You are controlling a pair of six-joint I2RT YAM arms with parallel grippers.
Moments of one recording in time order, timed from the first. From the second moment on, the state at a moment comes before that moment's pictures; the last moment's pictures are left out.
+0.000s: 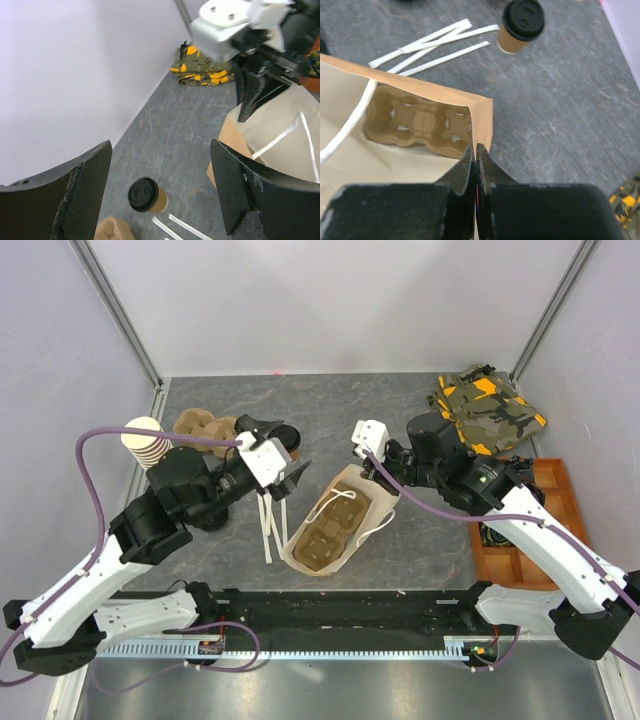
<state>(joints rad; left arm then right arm) -0.98 0.89 1.27 -0.37 -0.07 0.51 0.72 1.16 1.31 -0.70 -0.30 -0.42</state>
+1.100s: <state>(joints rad) -0.47 1.66 1.60 -0.74 0.08 0.07 0.69 0.93 1.14 -0.57 -0.07 -0.45</state>
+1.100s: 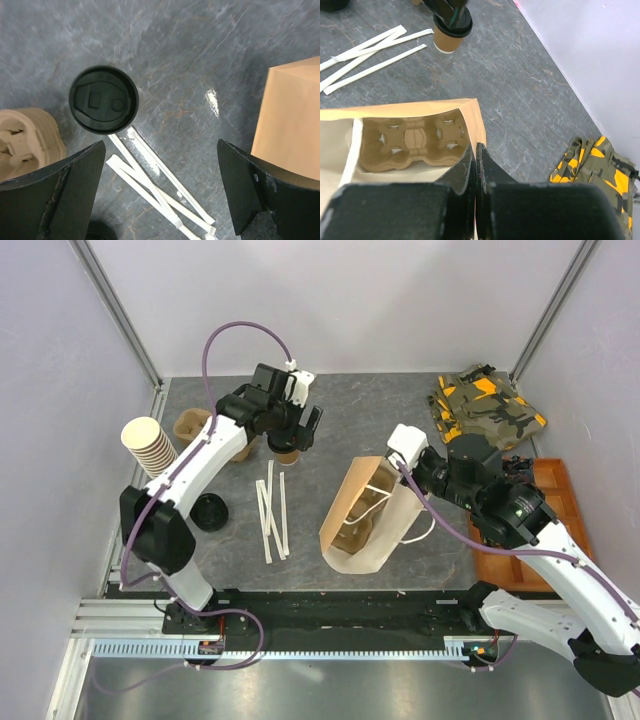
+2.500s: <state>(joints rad) -0.36 1.98 1.82 -0.81 0.09 0.15 0.69 1.07 1.25 -0.65 -0.14 -0.50</state>
